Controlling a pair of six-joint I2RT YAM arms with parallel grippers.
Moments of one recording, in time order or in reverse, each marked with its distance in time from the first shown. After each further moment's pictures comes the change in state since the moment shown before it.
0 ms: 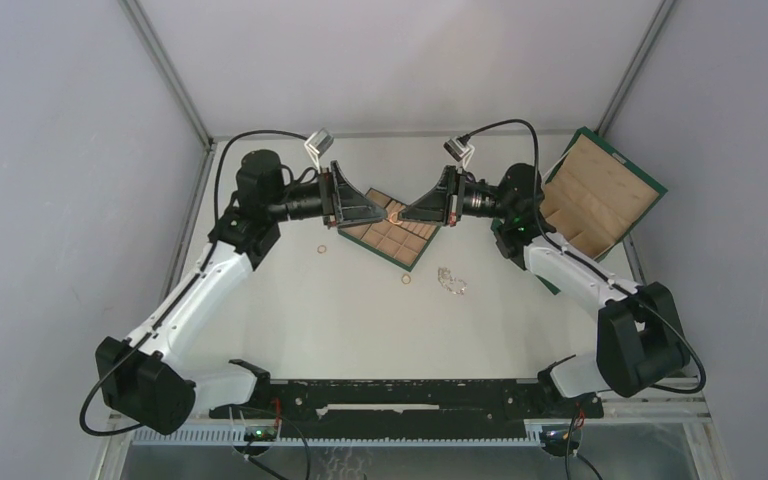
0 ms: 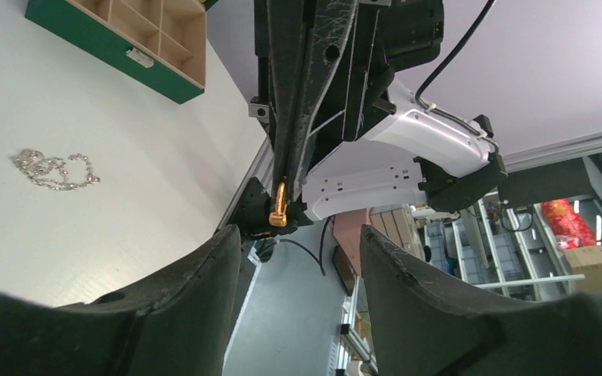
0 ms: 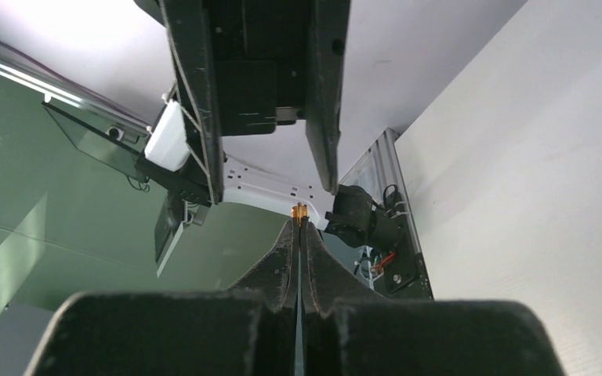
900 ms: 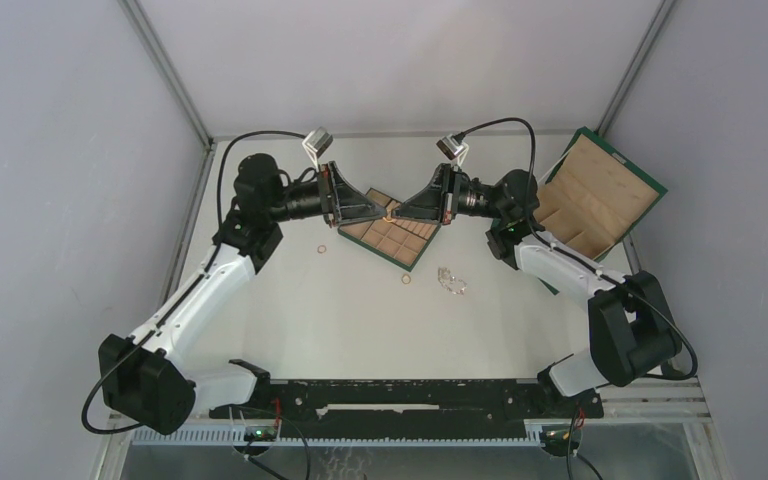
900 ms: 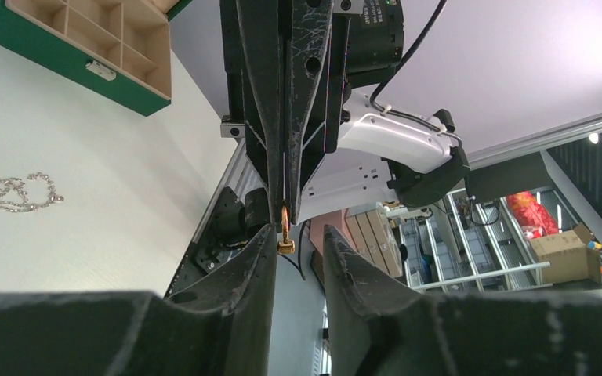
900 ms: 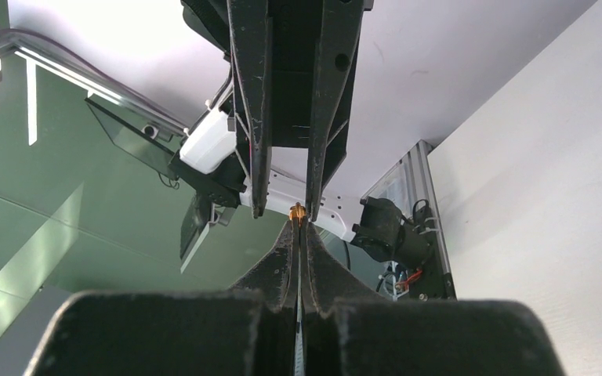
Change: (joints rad) left arm 0.000 0.000 -0.070 0.224 0.039 -0.156; right arm 0.035 0.059 -0.002 0.243 0.018 0.167
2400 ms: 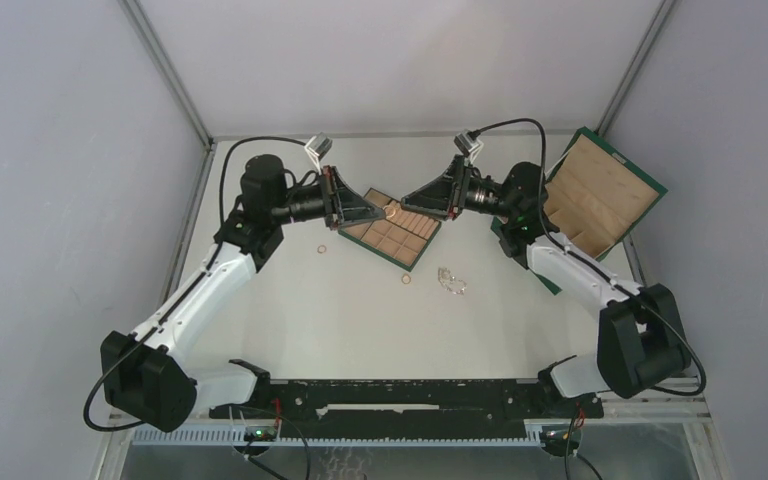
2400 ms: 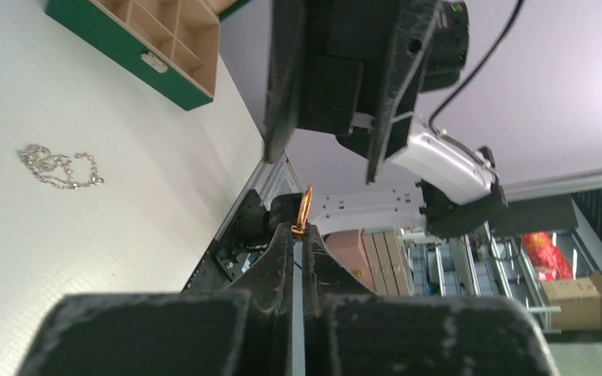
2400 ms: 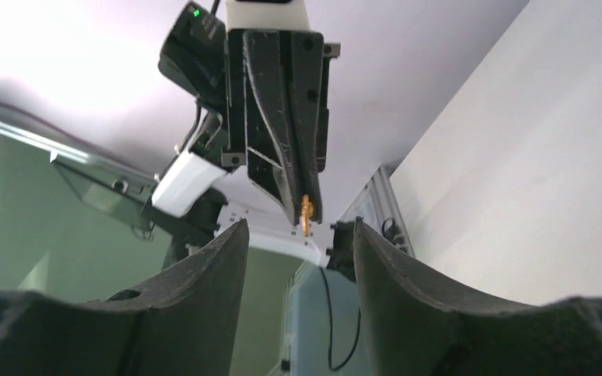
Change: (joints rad) left arm 0.005 0.013 -0.002 -0.124 -0.067 0.061; right arm -0.056 -0.045 0.000 -0.201 0.049 -0.093
